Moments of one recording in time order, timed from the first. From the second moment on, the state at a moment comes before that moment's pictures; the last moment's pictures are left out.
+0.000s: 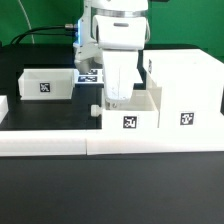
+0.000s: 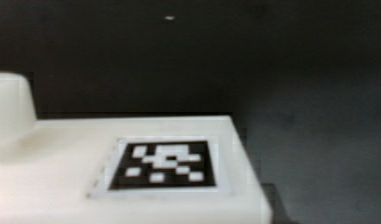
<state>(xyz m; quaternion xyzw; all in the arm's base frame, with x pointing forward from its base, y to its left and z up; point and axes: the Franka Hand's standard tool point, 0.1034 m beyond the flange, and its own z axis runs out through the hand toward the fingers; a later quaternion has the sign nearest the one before) 0.552 -0.004 0.020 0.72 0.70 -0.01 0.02</state>
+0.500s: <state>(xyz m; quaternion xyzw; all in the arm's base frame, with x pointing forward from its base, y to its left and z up) 0.549 0.000 0.017 0.71 0.70 -0.01 0.02</state>
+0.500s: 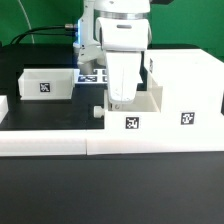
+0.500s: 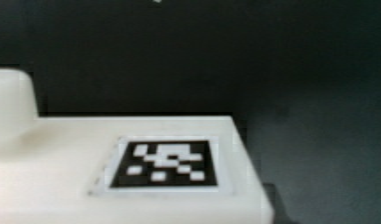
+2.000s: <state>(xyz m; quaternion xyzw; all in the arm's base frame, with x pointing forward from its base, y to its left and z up) 0.543 0.004 0.012 0.72 0.69 0.00 0.03</state>
